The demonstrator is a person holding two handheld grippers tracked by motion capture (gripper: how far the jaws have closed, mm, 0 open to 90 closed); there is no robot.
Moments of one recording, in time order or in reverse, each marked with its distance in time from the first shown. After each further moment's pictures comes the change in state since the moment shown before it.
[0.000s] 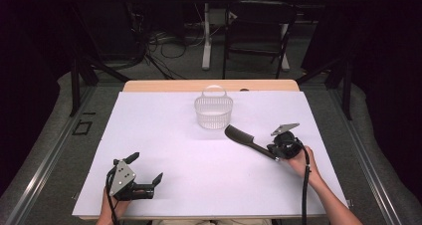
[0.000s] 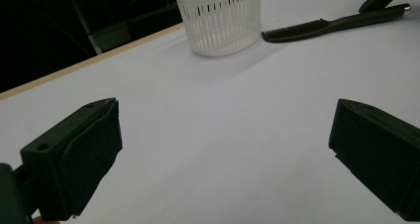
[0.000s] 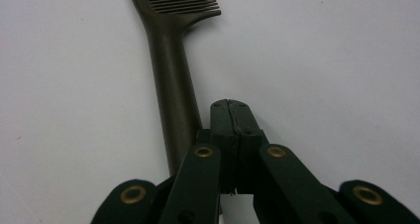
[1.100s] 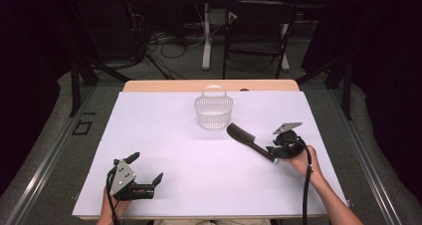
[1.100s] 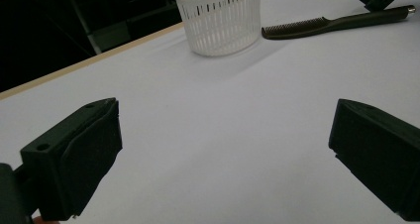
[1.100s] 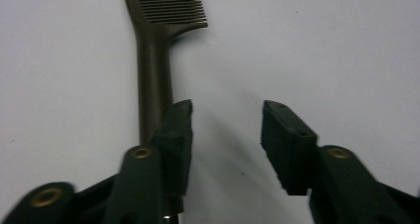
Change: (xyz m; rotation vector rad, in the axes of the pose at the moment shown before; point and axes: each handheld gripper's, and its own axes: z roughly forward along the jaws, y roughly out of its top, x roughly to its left) left arm 0.000 0.000 0.001 0.000 0.001 0.000; right arm -0.002 0.002 -0.010 -0.020 -0.051 0.009
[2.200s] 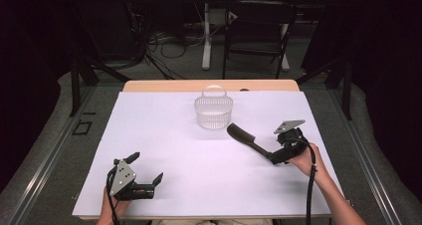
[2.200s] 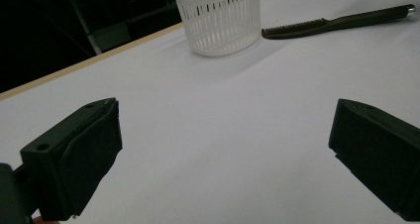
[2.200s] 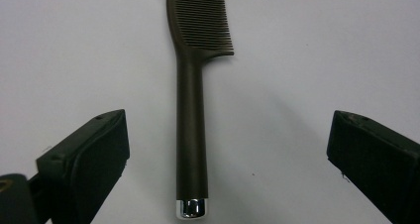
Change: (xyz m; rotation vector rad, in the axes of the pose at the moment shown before) left arm 0.000 0.000 0.001 0.000 -0.001 0.001; right arm 0.009 0.013 -0.026 -0.023 0.057 -0.087
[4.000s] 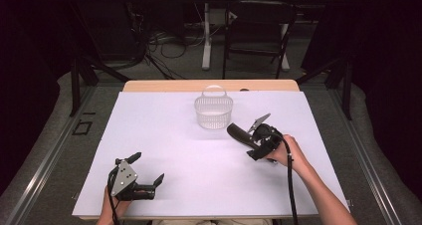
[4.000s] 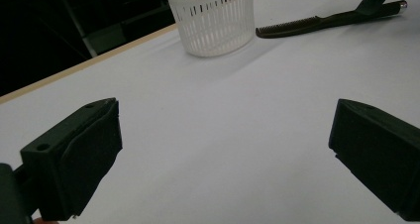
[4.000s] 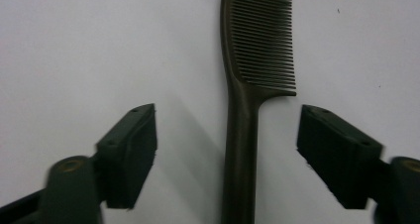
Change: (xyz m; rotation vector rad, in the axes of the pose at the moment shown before) left arm -0.002 0.001 0.000 0.002 -0.015 0.023; right arm 0.029 0.050 0.040 0.190 0.048 -0.111
